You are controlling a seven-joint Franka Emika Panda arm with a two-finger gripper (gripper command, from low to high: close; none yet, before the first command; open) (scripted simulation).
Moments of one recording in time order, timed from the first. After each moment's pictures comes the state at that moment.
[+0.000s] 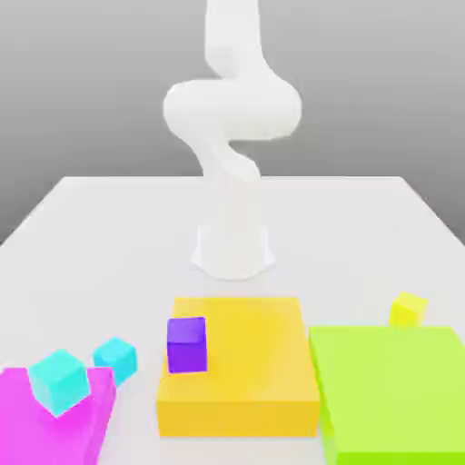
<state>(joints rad) 0.07 -0.74 0.01 -2.34 -0.01 2.34 0.70</state>
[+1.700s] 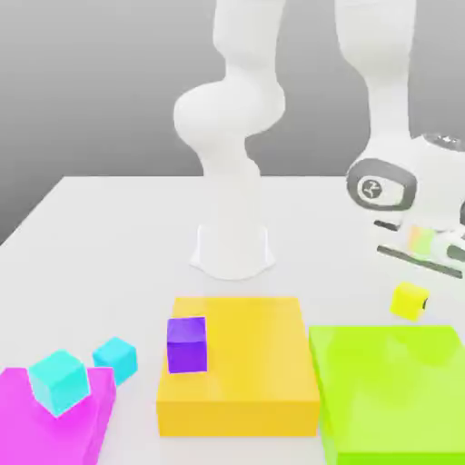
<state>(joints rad) 0.85 0.11 0.14 -2.79 -0.05 2.89 -0.64</state>
